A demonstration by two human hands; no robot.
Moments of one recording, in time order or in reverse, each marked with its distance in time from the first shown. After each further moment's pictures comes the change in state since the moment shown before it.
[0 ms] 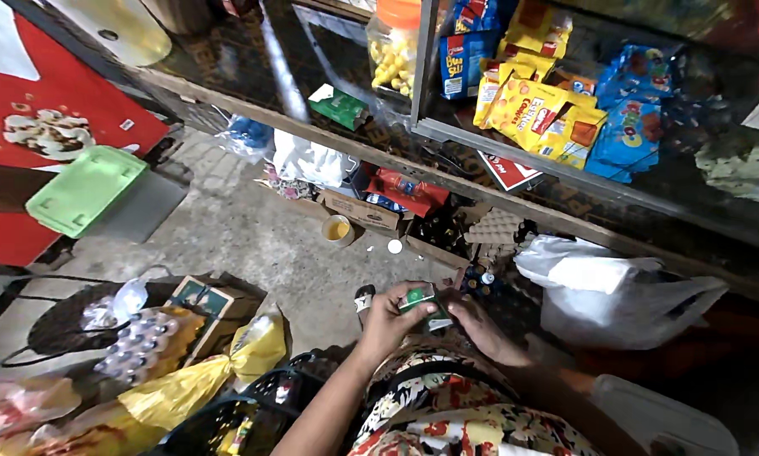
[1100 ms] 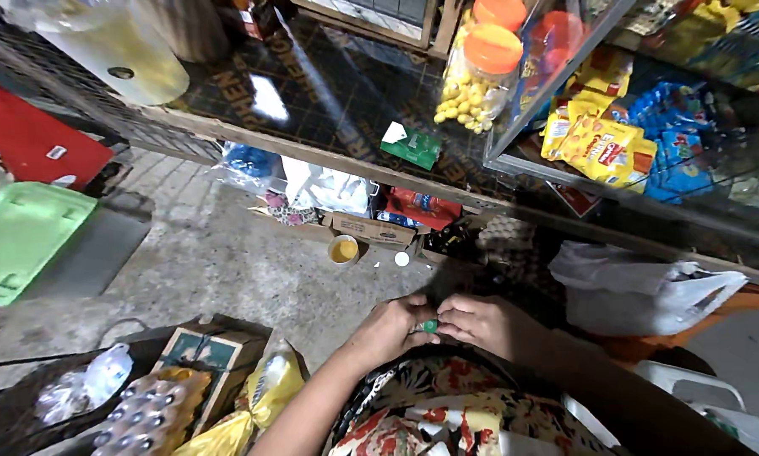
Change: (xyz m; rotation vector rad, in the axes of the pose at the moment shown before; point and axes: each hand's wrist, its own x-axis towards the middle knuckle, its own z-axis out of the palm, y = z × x) left_hand 0.066 0.029 -0.221 0.531 -0.639 0.239; right_hand 0.124 -0.096 0.147 -1.119 -0.185 -0.561
